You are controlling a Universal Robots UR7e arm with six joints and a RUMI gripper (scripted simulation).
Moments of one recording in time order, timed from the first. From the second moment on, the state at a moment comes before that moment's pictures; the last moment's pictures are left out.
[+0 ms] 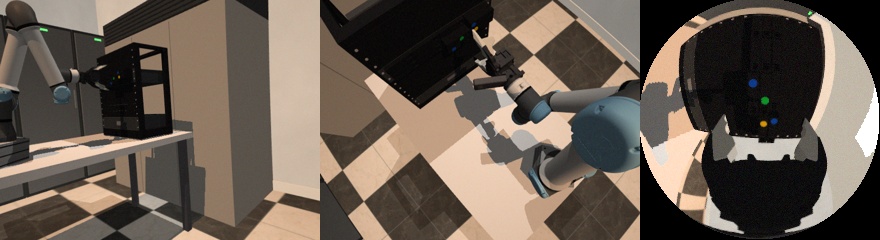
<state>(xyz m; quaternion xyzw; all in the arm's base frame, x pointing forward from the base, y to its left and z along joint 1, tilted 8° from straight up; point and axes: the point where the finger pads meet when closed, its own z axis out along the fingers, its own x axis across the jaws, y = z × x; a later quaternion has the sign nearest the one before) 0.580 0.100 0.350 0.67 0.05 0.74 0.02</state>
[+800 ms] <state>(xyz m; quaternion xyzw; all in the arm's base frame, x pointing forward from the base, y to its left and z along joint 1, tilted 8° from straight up) 0.583 0.083 0.360 0.67 0.05 0.74 0.03</state>
